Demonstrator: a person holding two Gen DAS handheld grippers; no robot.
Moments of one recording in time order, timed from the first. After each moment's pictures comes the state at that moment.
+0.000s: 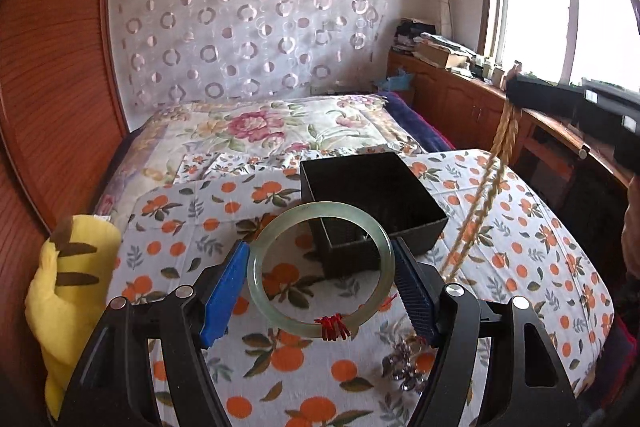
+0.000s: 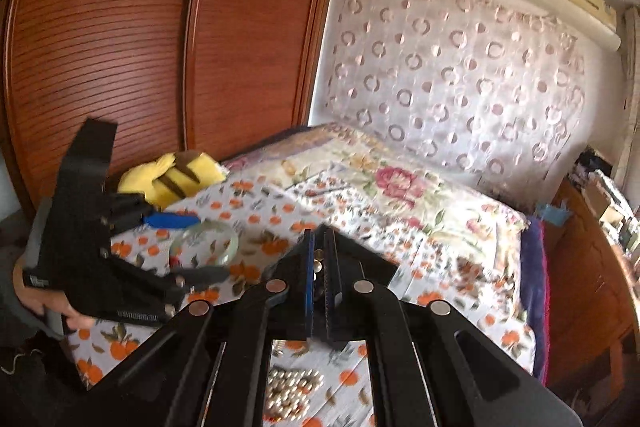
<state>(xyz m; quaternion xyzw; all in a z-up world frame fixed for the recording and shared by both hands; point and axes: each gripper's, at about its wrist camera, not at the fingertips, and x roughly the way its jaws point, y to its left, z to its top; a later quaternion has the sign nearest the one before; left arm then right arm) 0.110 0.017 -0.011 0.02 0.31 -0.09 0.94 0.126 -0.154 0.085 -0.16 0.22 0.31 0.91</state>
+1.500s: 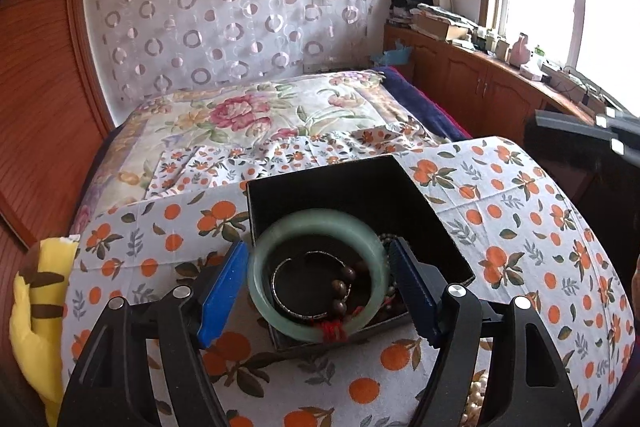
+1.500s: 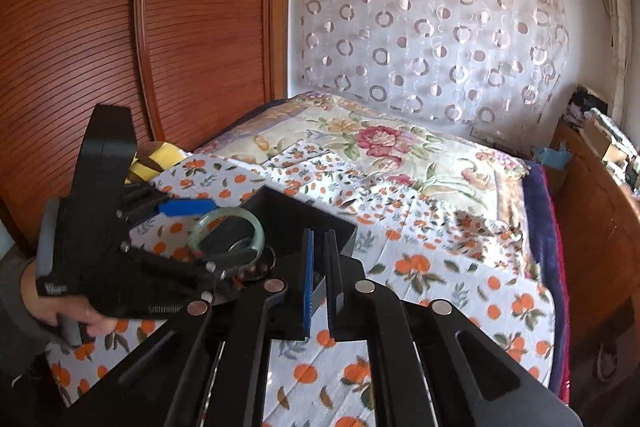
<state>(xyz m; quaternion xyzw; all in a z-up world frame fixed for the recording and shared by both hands) 0.202 -0.035 -0.041 0.04 0.35 -0.09 0.93 0.195 -0.198 0.024 -0.10 0.30 0.29 0.90</state>
